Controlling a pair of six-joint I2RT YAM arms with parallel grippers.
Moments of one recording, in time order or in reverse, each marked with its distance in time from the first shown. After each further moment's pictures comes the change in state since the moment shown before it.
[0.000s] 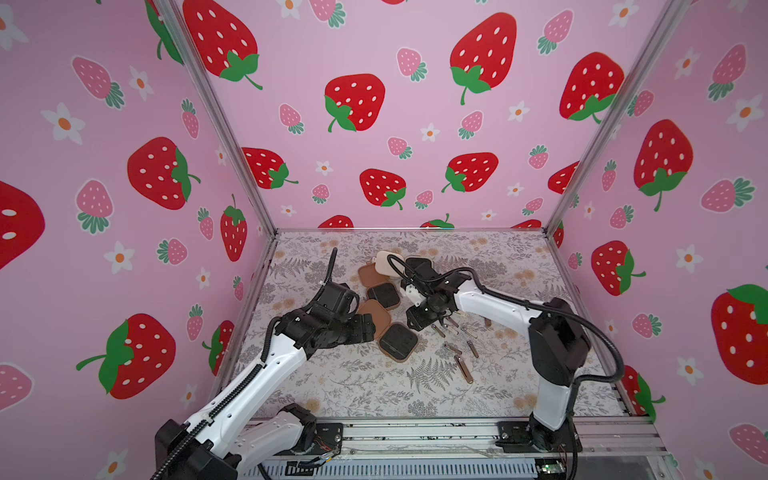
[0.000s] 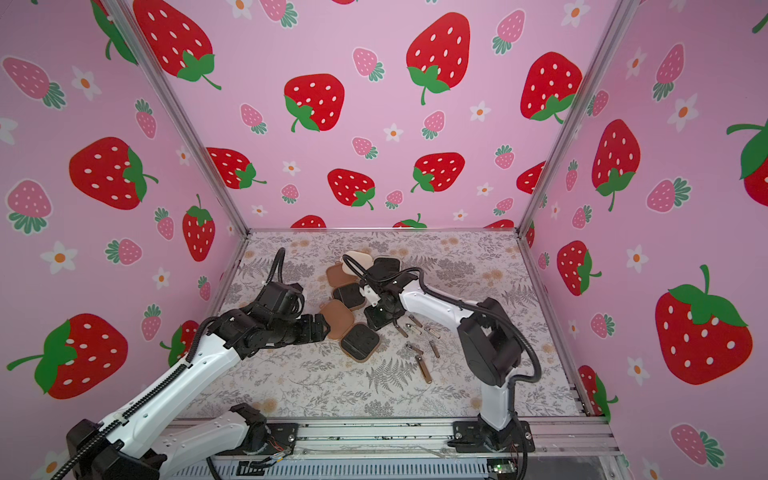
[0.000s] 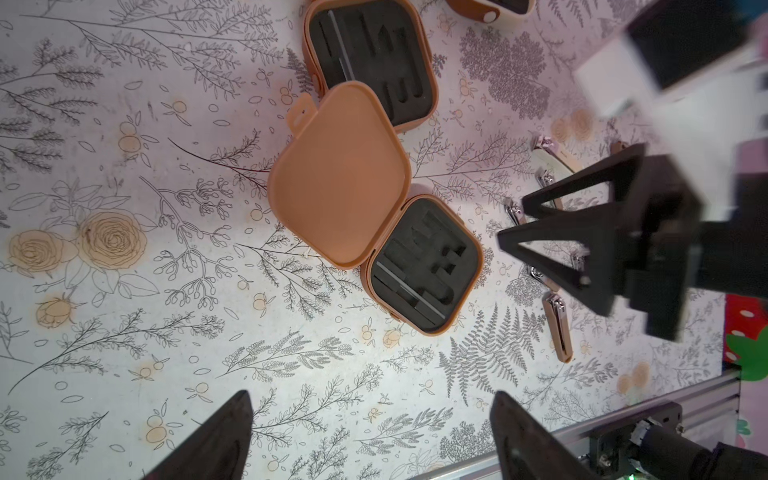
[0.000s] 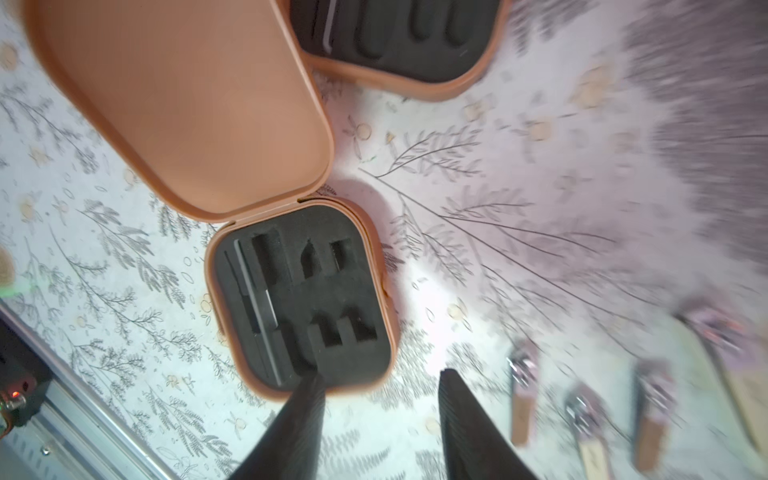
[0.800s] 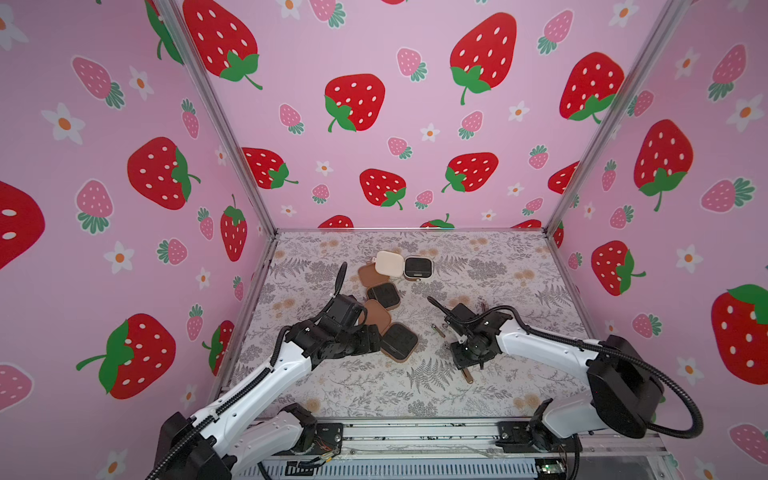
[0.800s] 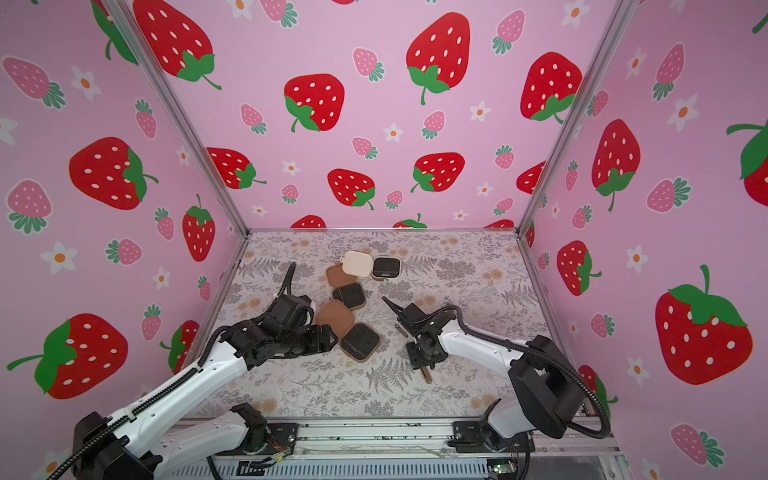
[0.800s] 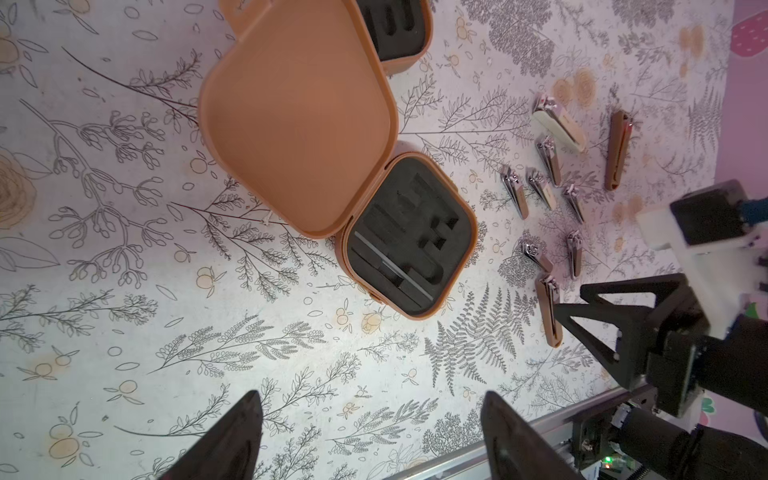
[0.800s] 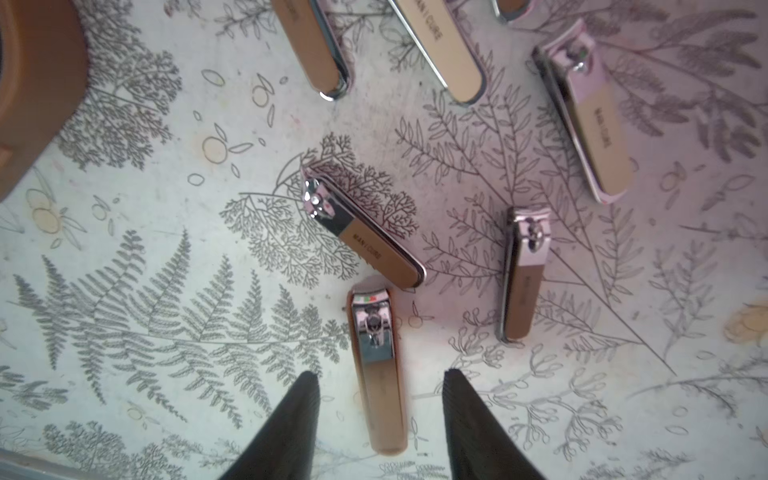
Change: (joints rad) left arm -0.080 -0.007 -0.117 0.112 0.026 -0.117; right arm 0.001 -0.316 -0.558 0.014 0.161 0.286
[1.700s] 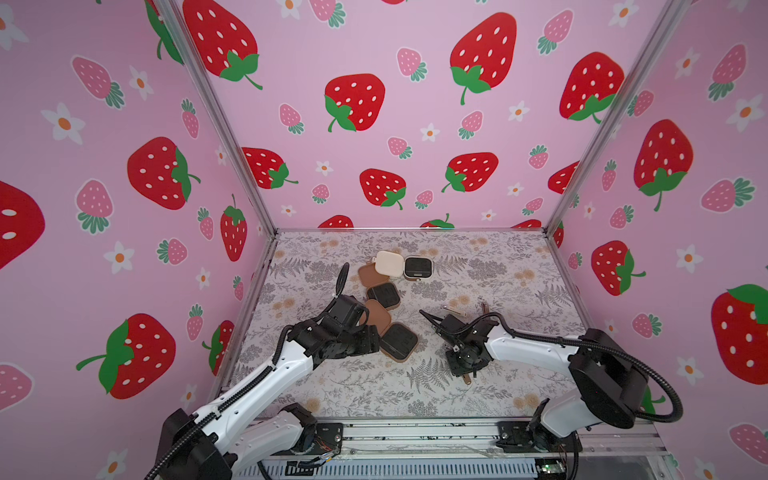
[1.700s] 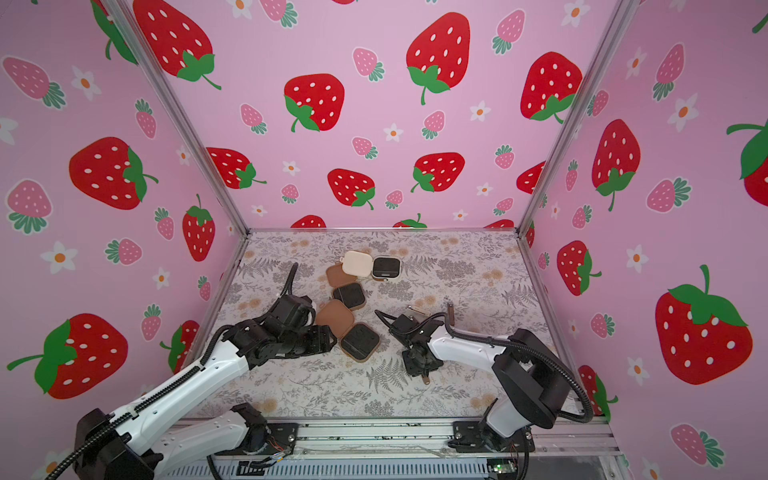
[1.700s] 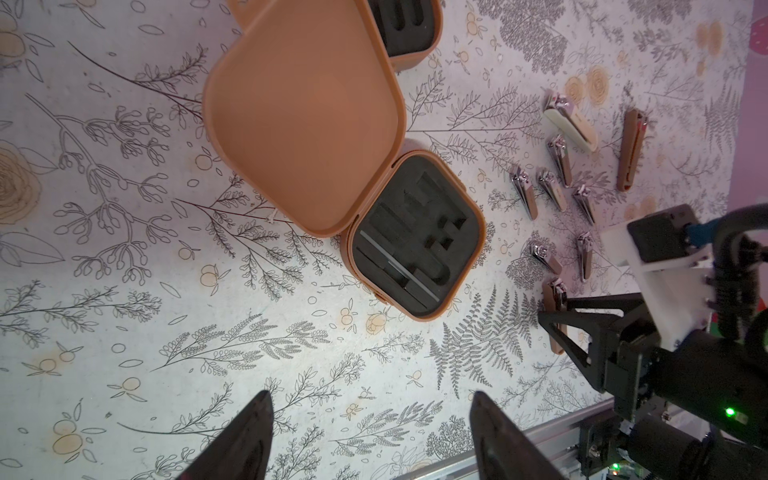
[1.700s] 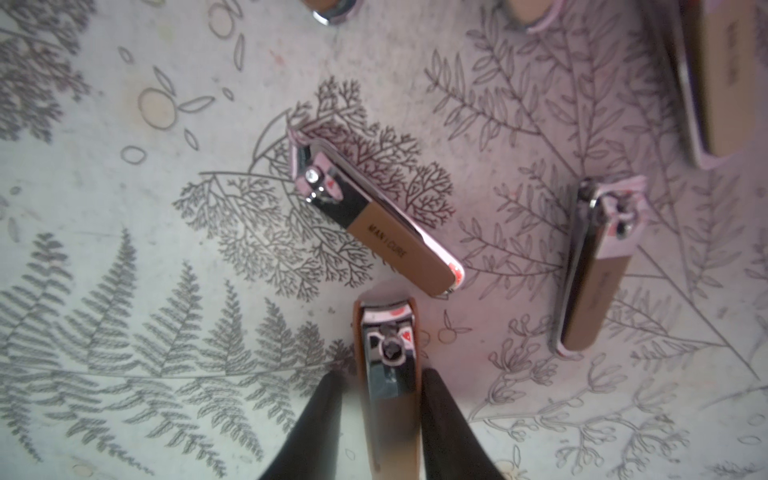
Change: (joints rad) left arm -0.008 0.010 0.000 -0.004 -0.017 -0.008; right arm 0.087 0.066 -0.033 0.035 0.048 0.102
